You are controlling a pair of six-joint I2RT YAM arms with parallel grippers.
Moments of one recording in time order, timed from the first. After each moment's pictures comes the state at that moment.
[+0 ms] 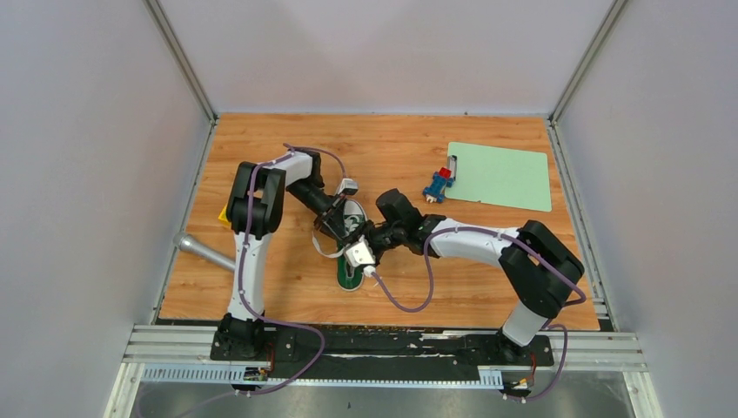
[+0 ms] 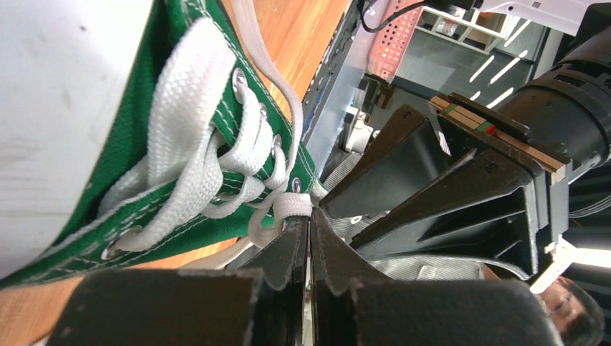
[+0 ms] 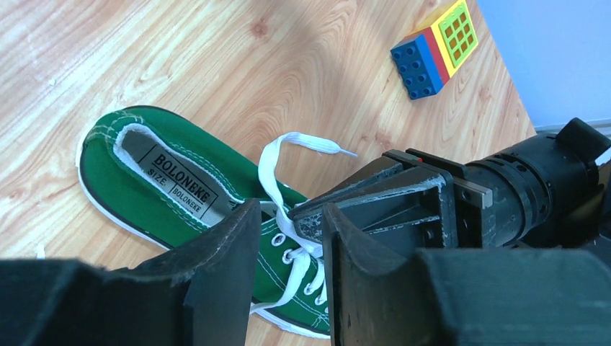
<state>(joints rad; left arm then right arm) -0.27 2.33 1.66 -1.58 1.09 0.58 0.86 1.67 0.96 0.05 -0.72 -1.27</state>
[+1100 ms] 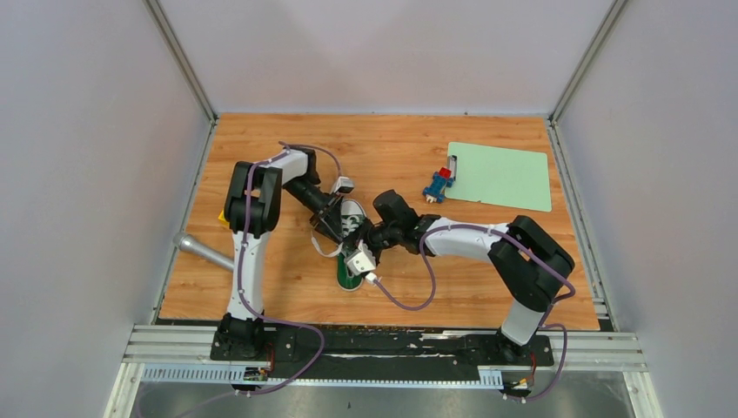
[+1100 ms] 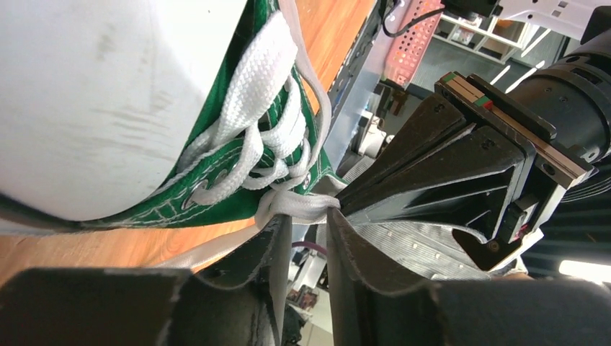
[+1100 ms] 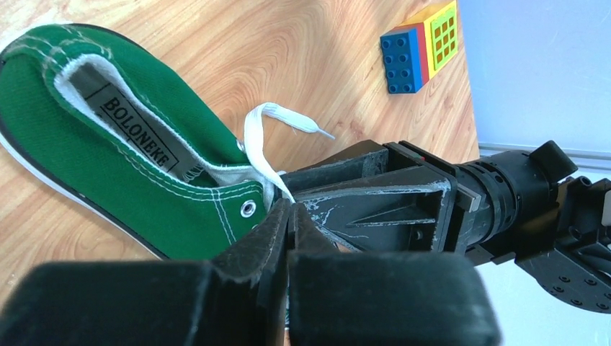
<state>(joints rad) -0.25 2.35 1.68 -1.57 1.04 0.56 0.86 1.74 0.97 0.08 -0.65 -1.56</state>
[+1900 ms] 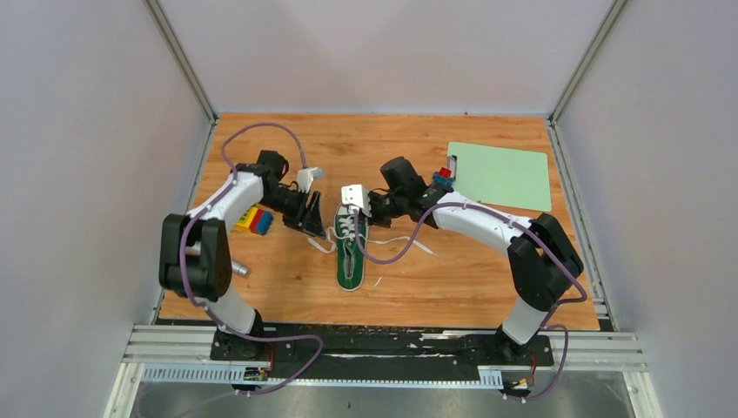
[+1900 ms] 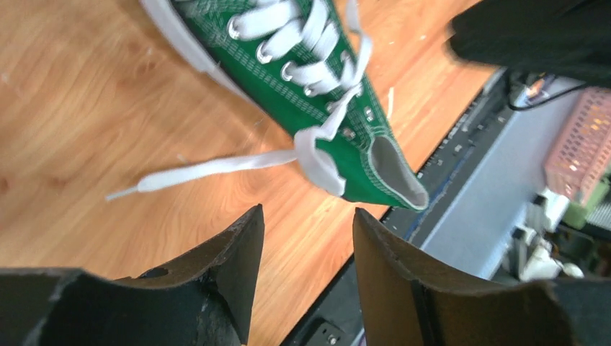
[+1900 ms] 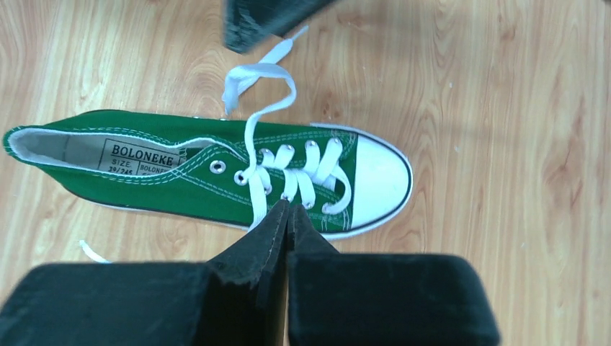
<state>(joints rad) -0.14 1.71 1.23 -0.99 0.81 0.32 0.75 1.72 1.21 -0.22 -0.59 -0.83</state>
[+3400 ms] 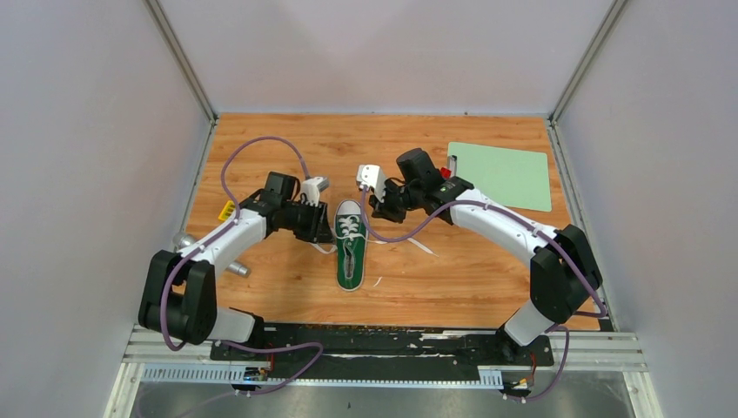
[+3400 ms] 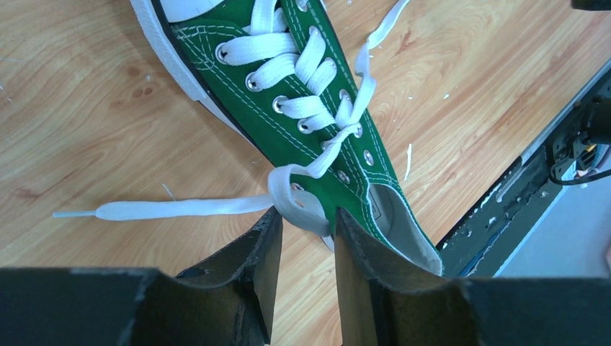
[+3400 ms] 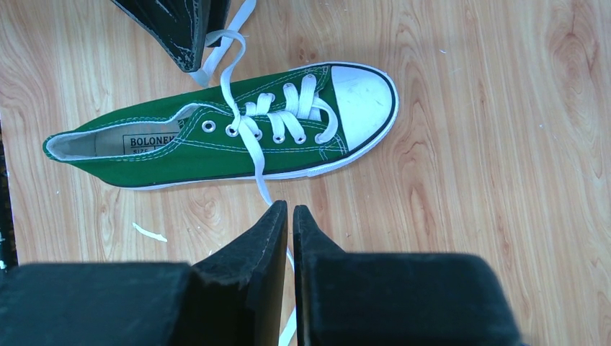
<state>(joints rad) -0.29 1.37 0.81 -0.43 0.60 -0.07 0.69 1.60 1.22 -0.36 -0.49 -0.55</state>
